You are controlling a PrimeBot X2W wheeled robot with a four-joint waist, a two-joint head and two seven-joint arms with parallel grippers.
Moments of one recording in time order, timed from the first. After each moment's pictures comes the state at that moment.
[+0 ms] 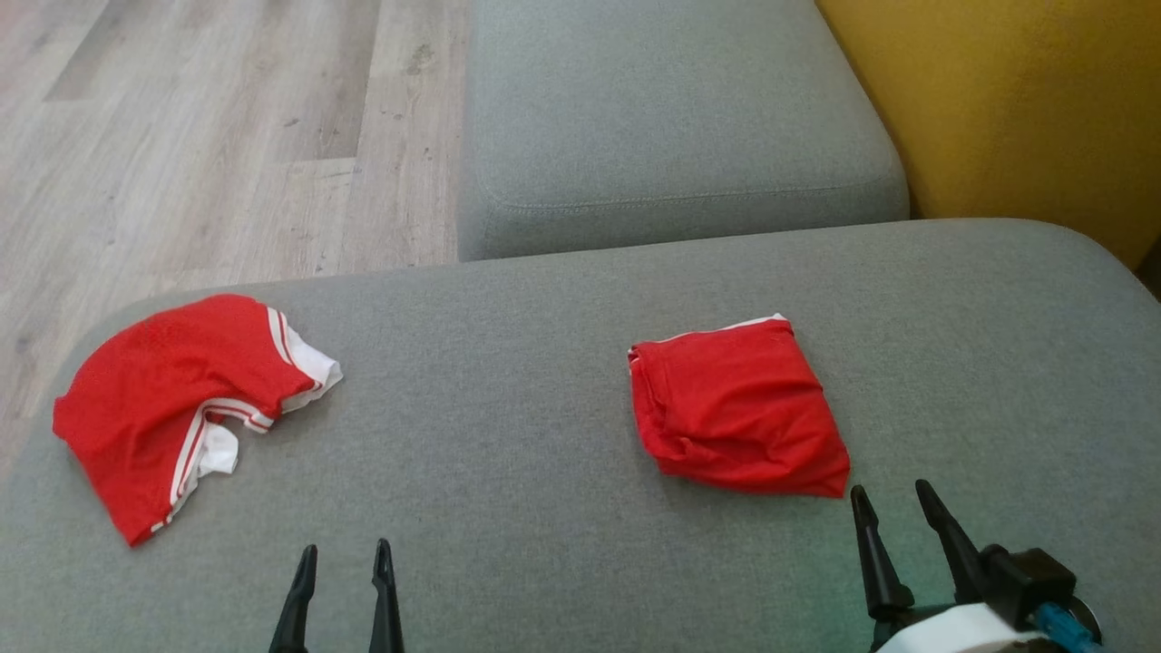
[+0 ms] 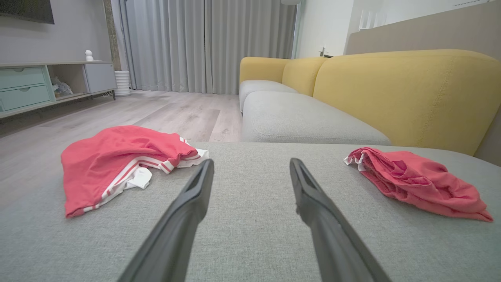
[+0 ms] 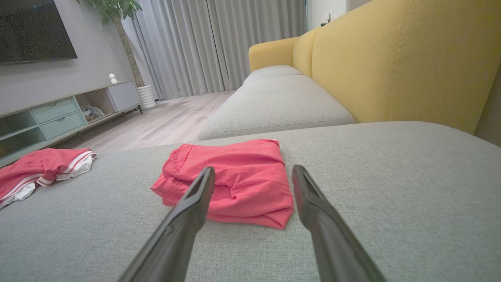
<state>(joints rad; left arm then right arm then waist) 0.23 0.05 -0.19 0.16 -0.18 0.08 -0.25 0.11 -0.08 0.10 0.33 0.19 0.13 -0.25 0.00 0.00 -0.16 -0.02</state>
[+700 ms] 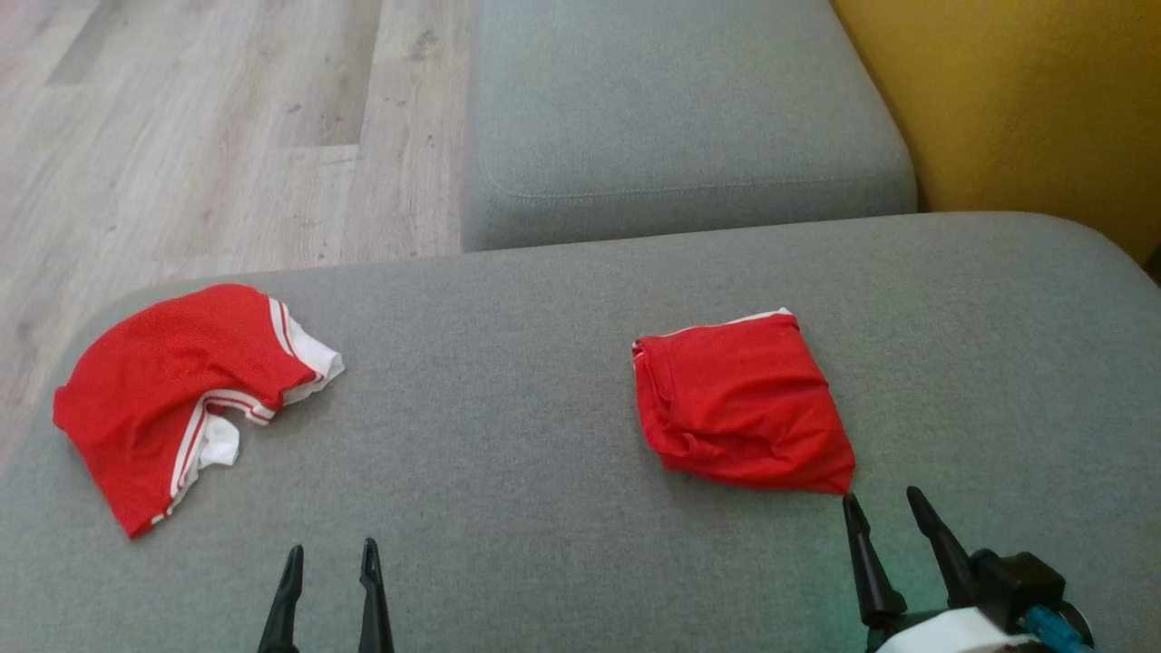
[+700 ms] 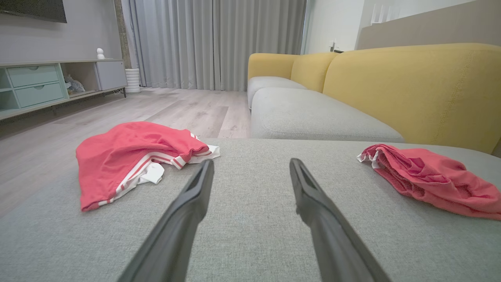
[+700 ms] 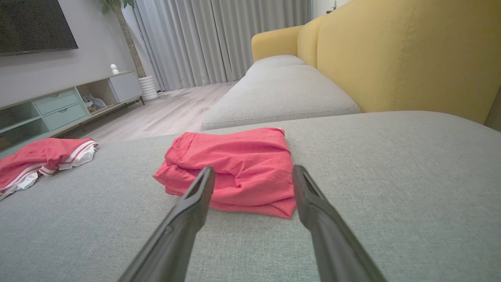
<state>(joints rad) 0.23 0.05 -0.17 0.16 -0.17 0.10 -0.25 0.11 -0.07 0.12 0.35 0.18 0.13 -0.25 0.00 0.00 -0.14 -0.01</state>
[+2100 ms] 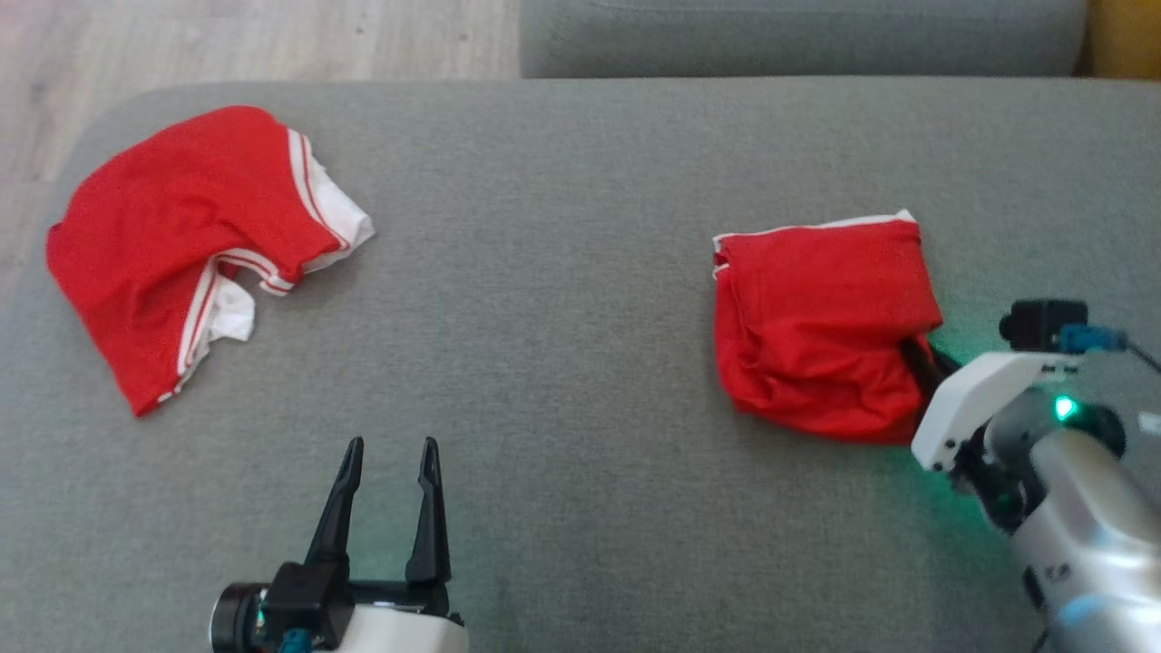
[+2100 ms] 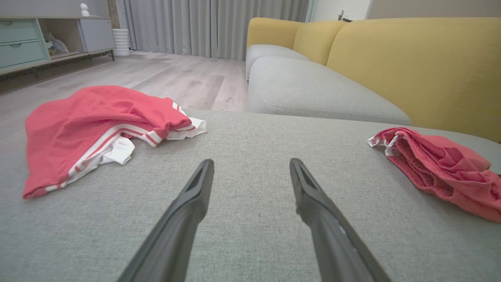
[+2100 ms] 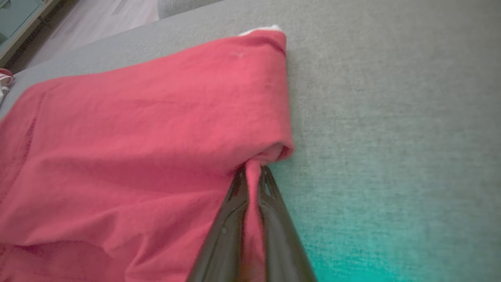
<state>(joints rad) 0.06 0.05 -0.29 0.15 -0.21 0.10 -0.25 -0.48 -0.28 0.31 0.83 0.59 0.13 0.16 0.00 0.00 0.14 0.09</state>
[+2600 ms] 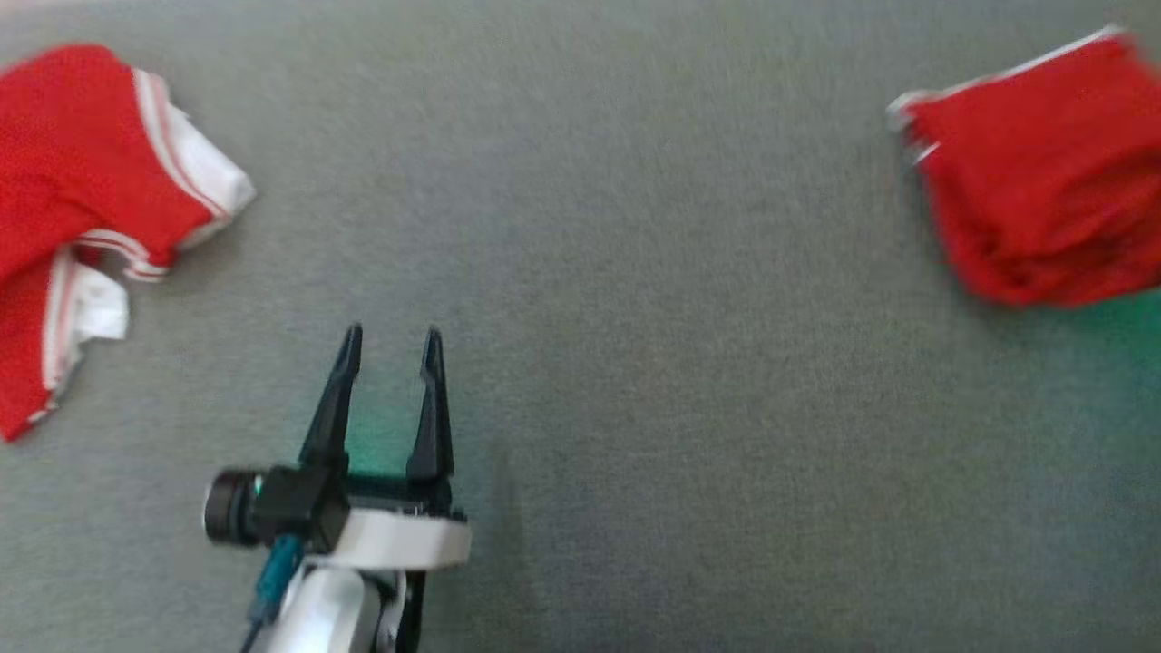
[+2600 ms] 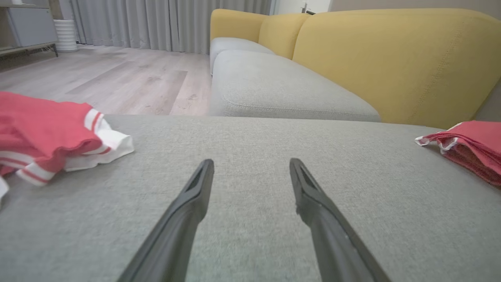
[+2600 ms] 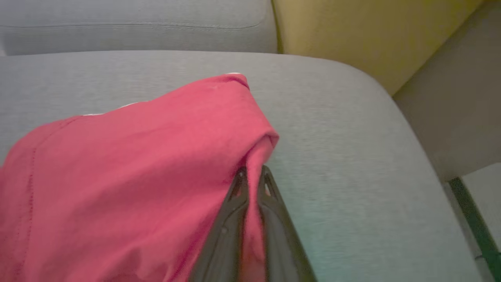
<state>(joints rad) -0.11 0.05 -0.29 0.14 -0.21 0.08 -0.25 -0.68 -0.63 0.32 0.77 0.58 0.13 0.19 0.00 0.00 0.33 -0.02</state>
